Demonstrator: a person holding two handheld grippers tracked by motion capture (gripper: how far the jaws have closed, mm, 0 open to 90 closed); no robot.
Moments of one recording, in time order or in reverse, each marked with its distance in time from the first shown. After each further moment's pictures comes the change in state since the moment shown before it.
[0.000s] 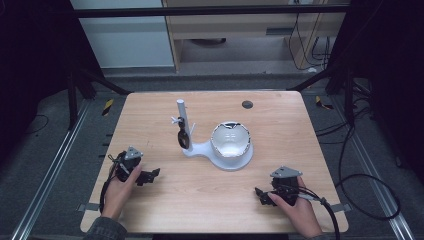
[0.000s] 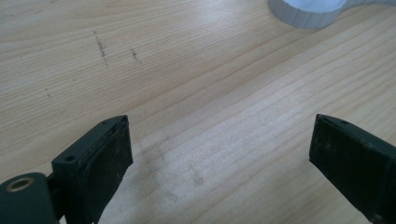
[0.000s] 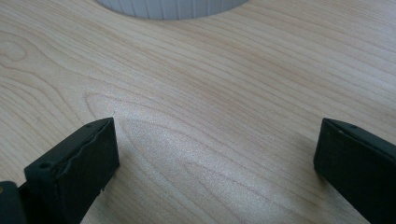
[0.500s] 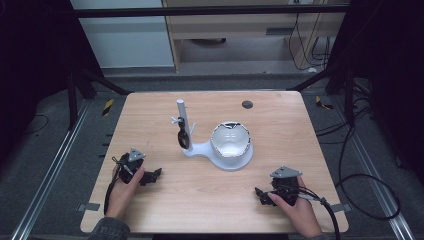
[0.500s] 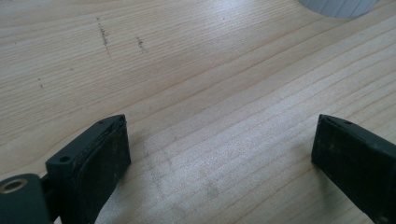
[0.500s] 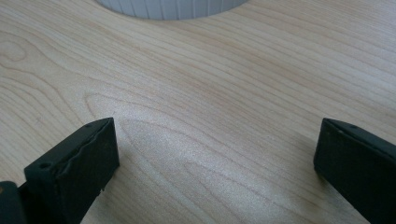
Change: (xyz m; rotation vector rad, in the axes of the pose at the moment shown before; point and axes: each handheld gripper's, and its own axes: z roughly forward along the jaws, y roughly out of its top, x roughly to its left) left arm 0.003 -0.010 0.014 -0.008 0.039 0.005; right arm 0.000 0.000 0.000 0.000 -0.002 0.001
